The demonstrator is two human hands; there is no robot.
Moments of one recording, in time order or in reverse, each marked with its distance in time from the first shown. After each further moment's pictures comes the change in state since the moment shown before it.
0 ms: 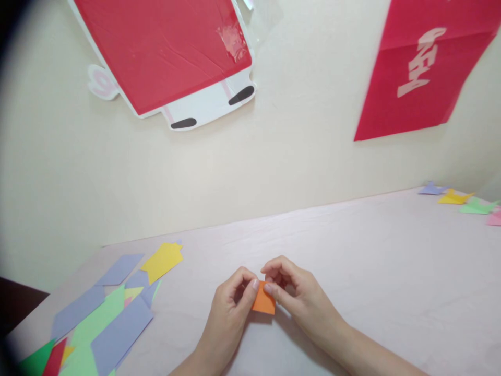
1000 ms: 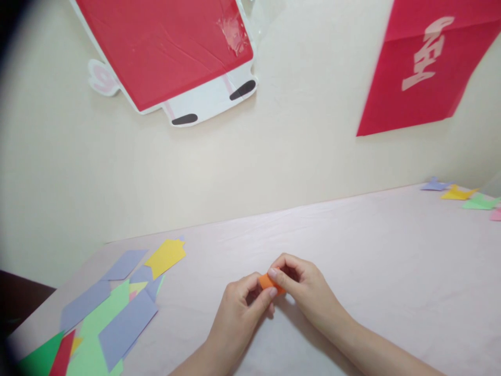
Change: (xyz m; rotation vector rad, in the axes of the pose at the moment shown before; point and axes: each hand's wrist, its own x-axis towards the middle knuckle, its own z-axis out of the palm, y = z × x) left_hand -0.003 0.011 0.007 0.053 -0.108 -0.068; right_hand 0.002 -0.003 -0.002 0.052 0.021 0.132
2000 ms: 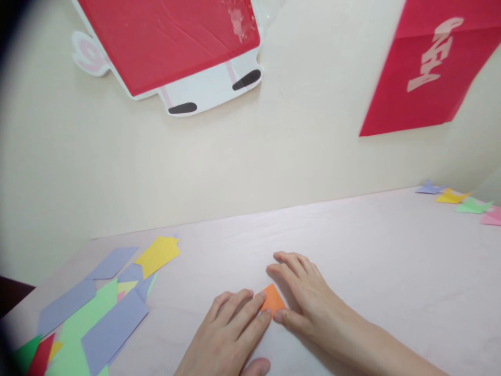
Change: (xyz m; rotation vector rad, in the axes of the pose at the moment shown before) left_hand -0.033 -0.024 -0.031 1.209 -0.125 0.796; right_hand -0.018 0.008 -0.023 -0.807 -0.203 -0.221
